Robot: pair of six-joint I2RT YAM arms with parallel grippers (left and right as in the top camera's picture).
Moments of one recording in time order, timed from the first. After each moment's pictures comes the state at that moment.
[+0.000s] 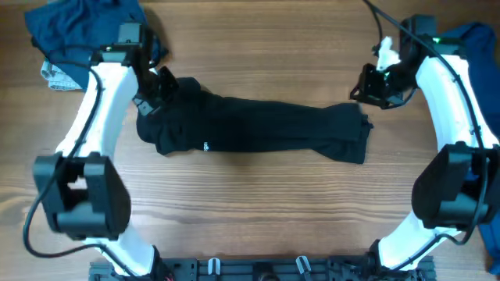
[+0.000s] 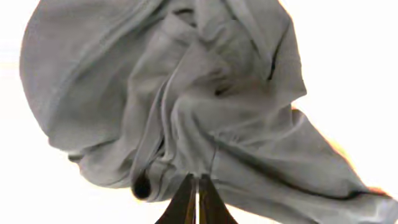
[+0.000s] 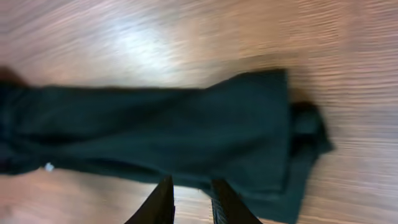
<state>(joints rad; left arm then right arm) -0.04 1.86 1.54 -1.09 0.18 -0.66 -0.08 1.89 1.59 -1.14 -0.37 0.12</state>
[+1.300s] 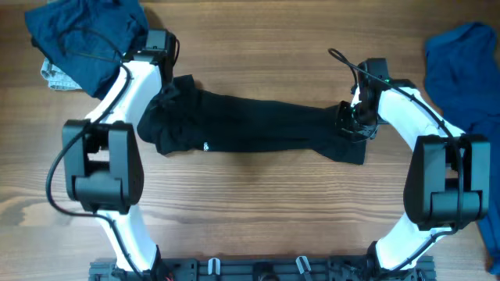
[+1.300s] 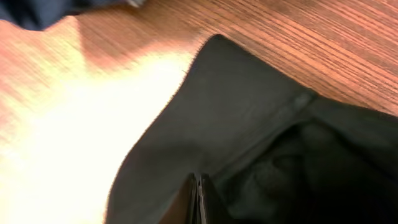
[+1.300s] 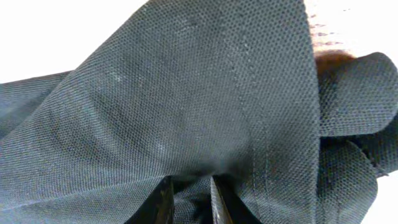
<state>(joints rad) -0.10 2.04 1.52 -0.88 -0.38 -0.66 0.03 1.89 1.18 -0.77 -0.14 0.36</state>
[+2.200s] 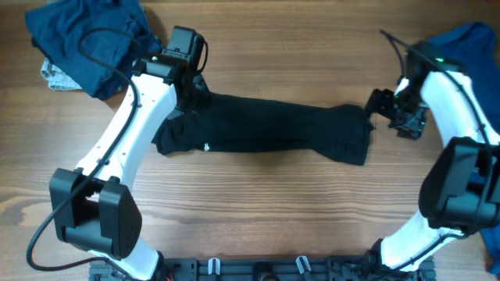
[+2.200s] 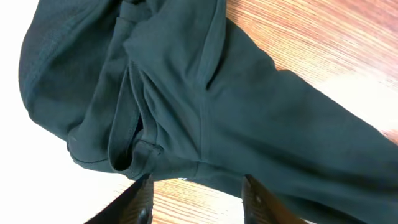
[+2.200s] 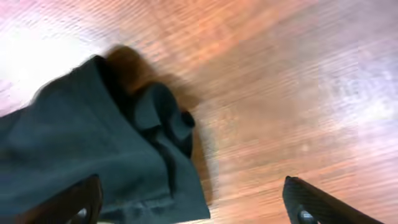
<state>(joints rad) -0.29 1.78 1.51 -1.07 -0.06 -0.68 -0.22 1.89 1.40 -1.07 -0.11 0.26</state>
